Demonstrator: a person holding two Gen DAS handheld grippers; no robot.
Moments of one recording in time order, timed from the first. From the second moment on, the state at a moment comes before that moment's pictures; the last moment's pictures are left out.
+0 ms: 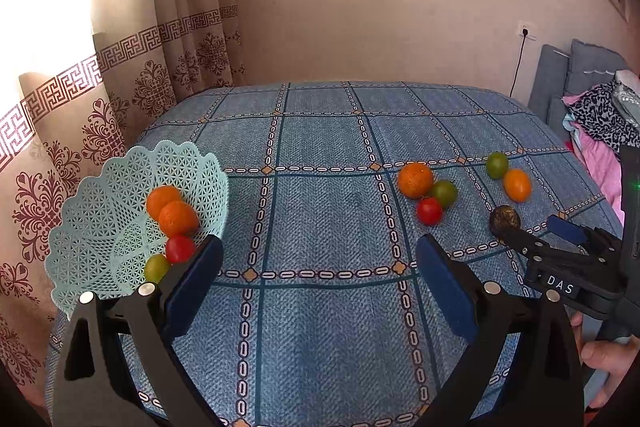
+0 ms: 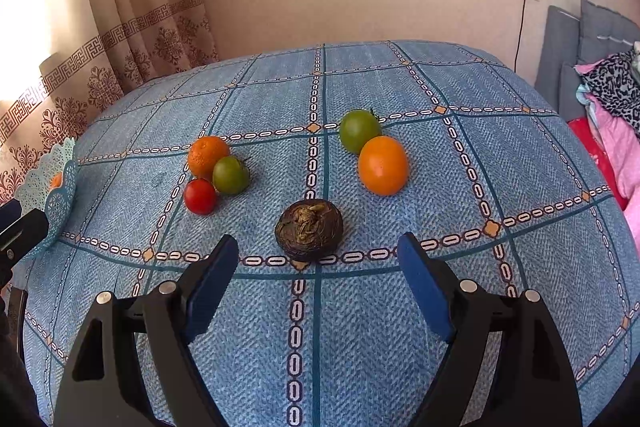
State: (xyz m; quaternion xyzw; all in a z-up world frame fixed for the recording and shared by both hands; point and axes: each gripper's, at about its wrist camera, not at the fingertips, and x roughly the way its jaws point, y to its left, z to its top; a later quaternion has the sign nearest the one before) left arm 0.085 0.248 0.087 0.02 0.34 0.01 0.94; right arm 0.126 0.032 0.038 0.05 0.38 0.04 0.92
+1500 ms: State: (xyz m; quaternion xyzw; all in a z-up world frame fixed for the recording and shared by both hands) left arm 0.178 0.174 0.034 0.02 0.42 -0.07 0.91; right arm 0.132 0.005 0.018 0.08 0.40 0.03 0.91
